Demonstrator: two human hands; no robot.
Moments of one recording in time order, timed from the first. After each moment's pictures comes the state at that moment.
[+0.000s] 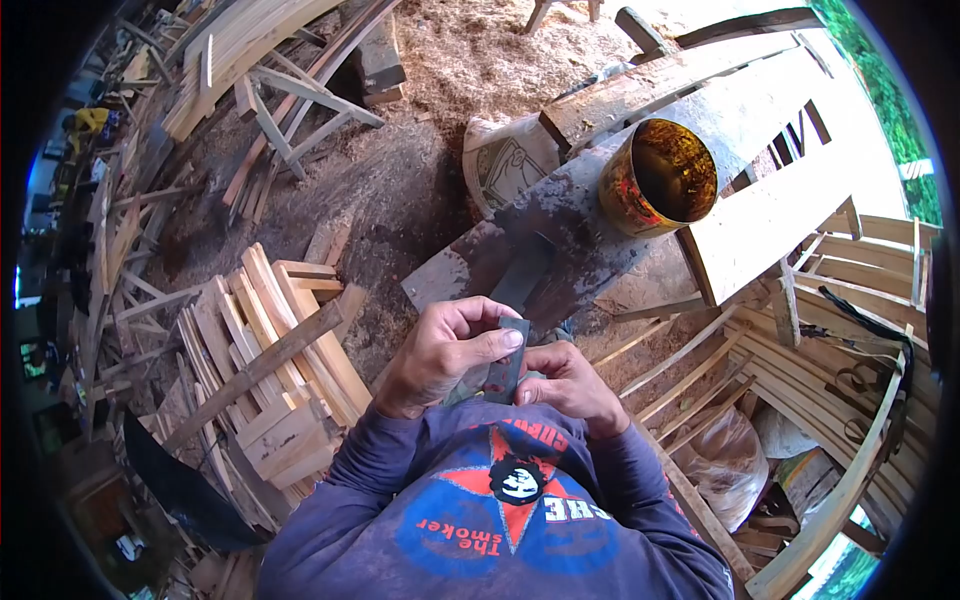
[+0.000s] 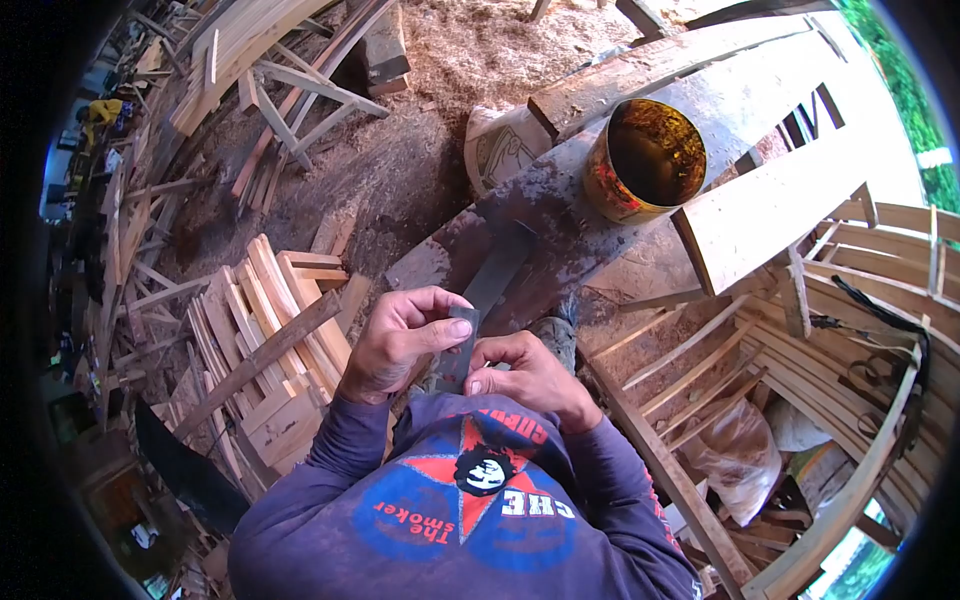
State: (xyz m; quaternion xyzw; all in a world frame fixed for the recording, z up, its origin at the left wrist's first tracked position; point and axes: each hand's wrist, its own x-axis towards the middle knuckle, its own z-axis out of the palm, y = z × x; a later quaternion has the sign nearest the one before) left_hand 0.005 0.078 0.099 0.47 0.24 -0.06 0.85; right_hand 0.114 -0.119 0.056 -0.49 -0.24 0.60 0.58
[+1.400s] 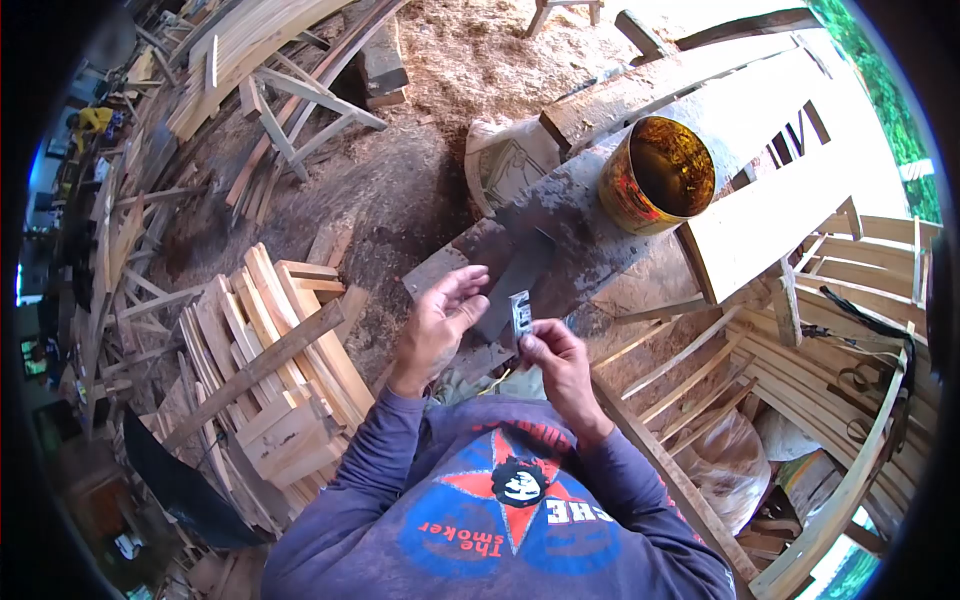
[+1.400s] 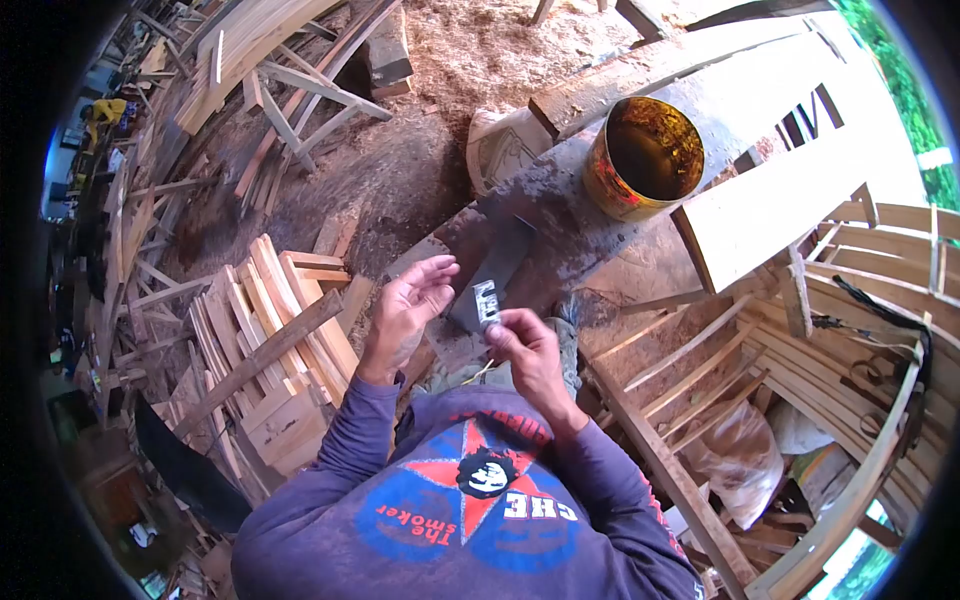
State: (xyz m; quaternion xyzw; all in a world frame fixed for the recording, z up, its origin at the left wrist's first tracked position) left_hand -0.002 0.077 0.020 0.57 0.26 0.07 0.78; right_hand 0.076 -0.124 -0.012 -0.53 -0.03 0.43 0.73
